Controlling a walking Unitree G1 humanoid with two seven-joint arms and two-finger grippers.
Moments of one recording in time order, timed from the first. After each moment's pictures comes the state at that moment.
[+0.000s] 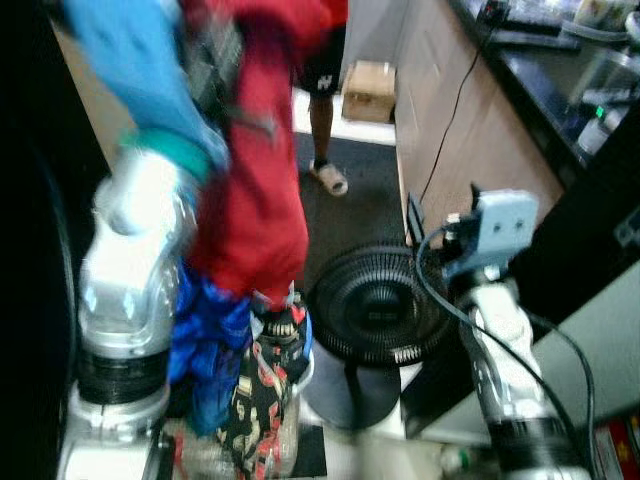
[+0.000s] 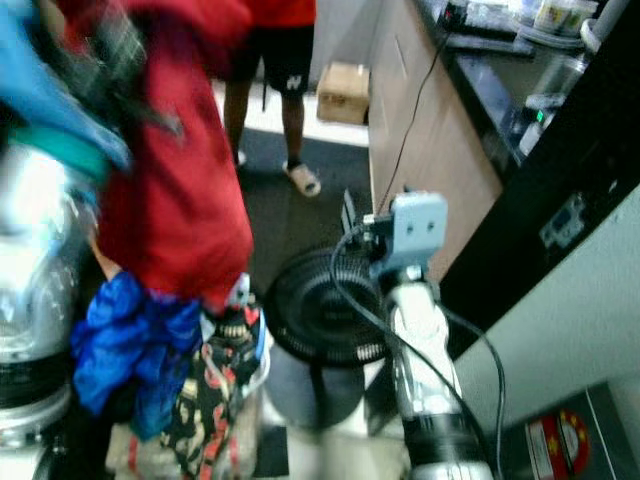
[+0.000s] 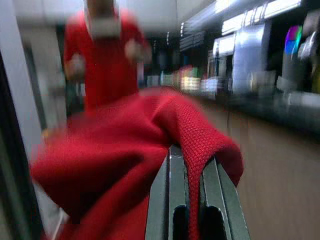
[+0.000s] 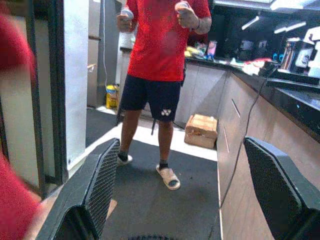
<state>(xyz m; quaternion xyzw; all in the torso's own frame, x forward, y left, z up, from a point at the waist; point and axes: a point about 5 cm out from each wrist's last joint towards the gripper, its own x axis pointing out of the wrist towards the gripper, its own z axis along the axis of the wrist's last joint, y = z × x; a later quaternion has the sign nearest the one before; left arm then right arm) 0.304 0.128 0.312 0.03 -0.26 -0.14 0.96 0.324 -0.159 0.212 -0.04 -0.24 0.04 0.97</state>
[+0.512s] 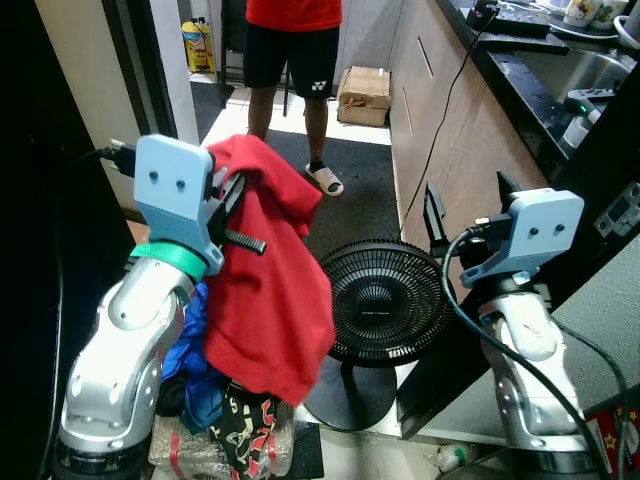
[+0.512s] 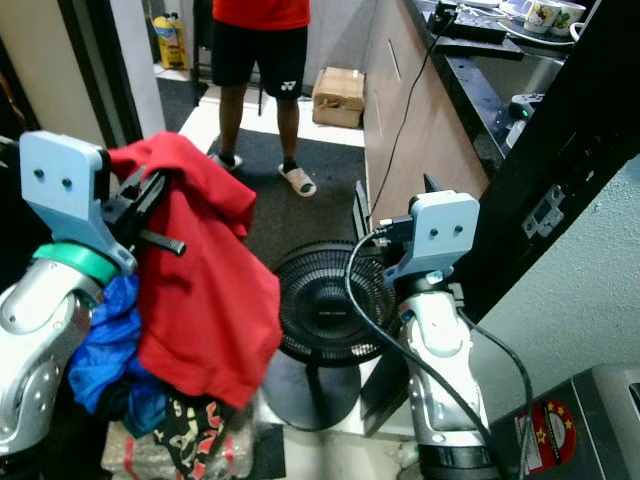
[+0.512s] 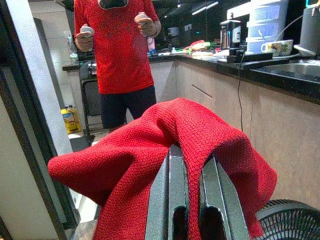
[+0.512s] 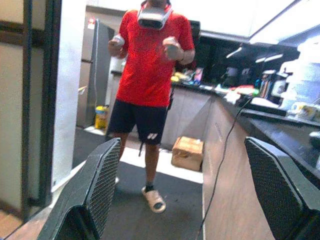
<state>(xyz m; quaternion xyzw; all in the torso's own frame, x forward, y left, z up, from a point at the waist) 0.279 0.145 0.285 0.05 -0.21 -0.10 0.97 0.294 -0.167 0.248 -0.06 -0.28 0.02 0.96</state>
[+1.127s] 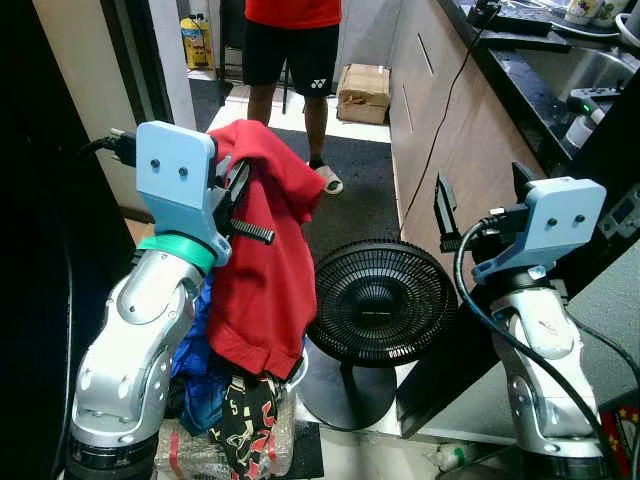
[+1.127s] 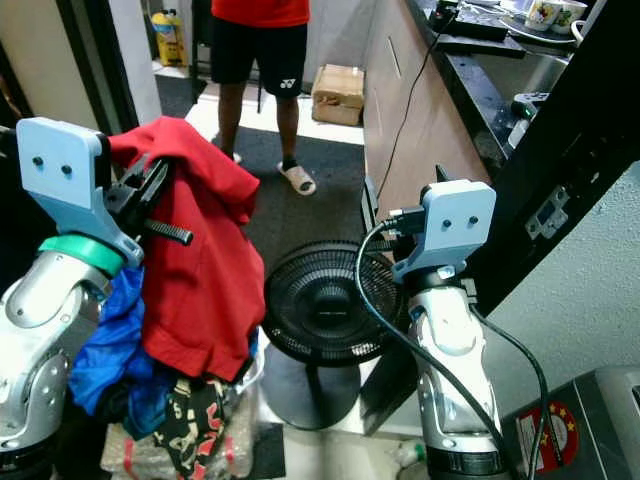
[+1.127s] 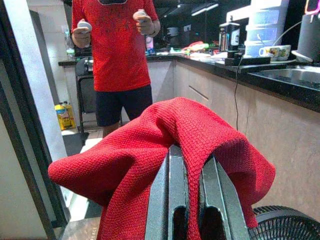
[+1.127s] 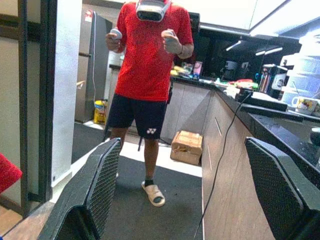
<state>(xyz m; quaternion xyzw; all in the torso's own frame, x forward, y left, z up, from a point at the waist) 0.283 0.136 0.286 0.03 -0.21 -0.10 0.97 0.294 -0.167 0.249 -0.05 -0.27 0.02 0.96</state>
